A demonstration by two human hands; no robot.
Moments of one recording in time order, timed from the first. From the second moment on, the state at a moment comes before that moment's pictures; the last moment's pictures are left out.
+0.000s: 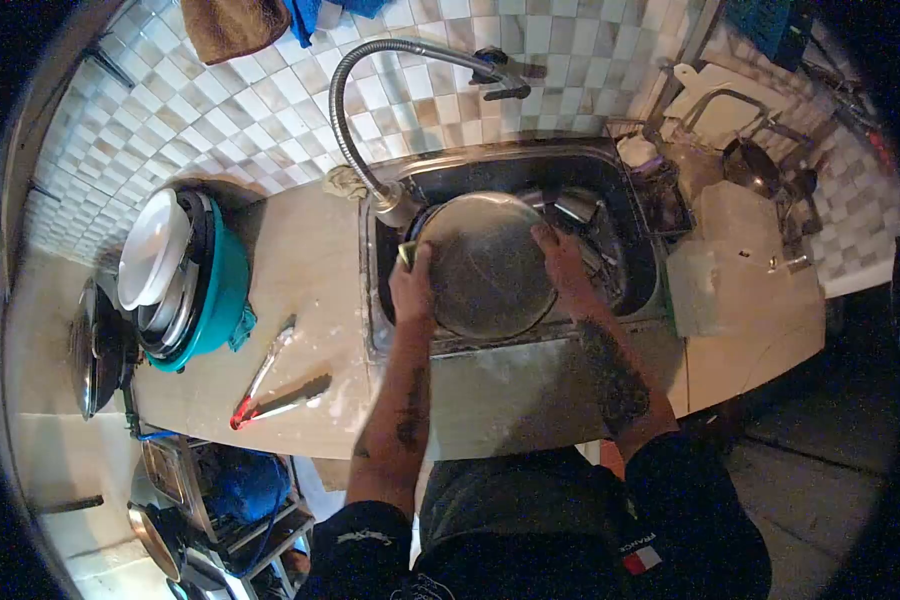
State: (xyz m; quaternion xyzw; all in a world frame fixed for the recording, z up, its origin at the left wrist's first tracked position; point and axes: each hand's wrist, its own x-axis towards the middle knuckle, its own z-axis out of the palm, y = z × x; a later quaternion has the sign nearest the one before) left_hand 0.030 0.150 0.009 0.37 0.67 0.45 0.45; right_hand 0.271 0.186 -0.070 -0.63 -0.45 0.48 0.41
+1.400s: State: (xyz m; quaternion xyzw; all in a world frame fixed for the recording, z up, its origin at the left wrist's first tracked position) left_hand 0.046 0.169 -0.040 0.78 0.58 0.05 0.21; right_hand 0.254 0.125 -0.093 -0.59 -0.53 0.34 0.51
